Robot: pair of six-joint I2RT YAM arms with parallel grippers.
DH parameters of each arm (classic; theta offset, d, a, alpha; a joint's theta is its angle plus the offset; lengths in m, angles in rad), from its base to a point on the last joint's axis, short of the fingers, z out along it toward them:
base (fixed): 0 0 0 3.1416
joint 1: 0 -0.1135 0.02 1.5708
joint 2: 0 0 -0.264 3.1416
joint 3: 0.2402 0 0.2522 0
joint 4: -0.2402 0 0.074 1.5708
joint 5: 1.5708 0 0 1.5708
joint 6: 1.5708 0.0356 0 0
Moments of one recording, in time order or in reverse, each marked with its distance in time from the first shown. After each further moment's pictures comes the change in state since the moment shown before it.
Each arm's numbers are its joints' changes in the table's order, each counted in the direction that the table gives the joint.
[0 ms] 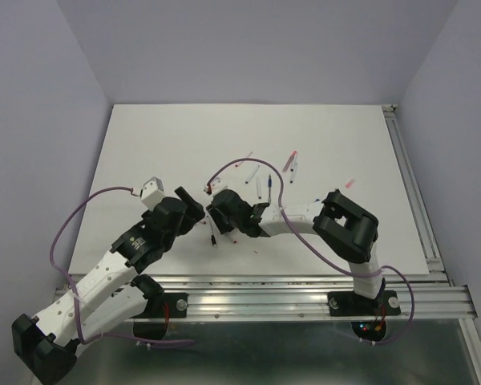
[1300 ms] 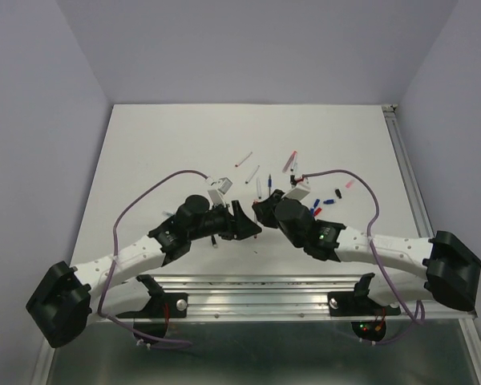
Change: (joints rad) left arm 0.116 0.303 -0.135 0.782 0.800 0.210; right arm 0.000 -0.732 -0.518 0.113 0.343 0.706
